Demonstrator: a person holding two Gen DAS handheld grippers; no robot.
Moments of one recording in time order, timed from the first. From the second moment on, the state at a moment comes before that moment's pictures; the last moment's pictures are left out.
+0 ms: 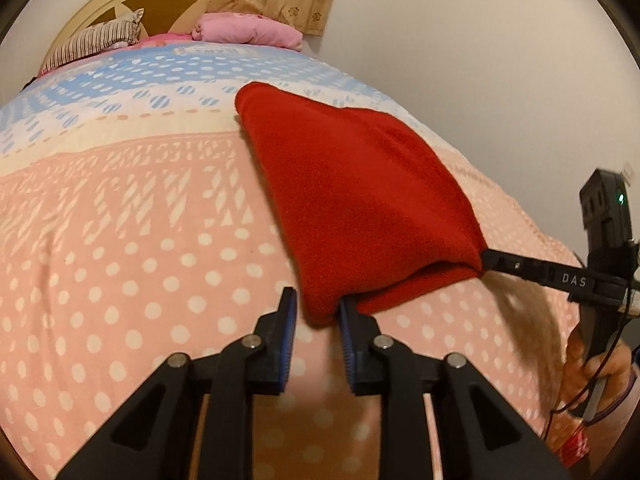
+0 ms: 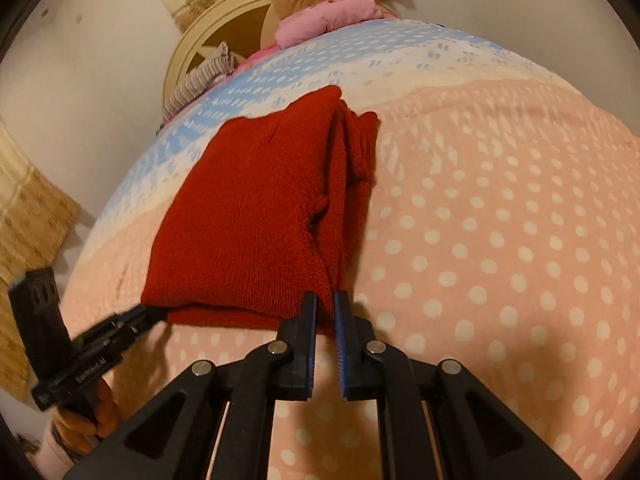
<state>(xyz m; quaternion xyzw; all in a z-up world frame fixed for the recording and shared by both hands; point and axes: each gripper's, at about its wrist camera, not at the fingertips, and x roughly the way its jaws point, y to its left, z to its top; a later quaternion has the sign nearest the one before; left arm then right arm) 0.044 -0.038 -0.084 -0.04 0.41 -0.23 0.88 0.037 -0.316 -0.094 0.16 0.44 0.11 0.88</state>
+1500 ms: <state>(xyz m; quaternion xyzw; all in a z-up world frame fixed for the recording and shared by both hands) 0.073 -0.071 -0.082 0.01 0.41 -0.21 0.89 0.006 -0.294 -0.095 0.12 0.42 0.06 0.90</state>
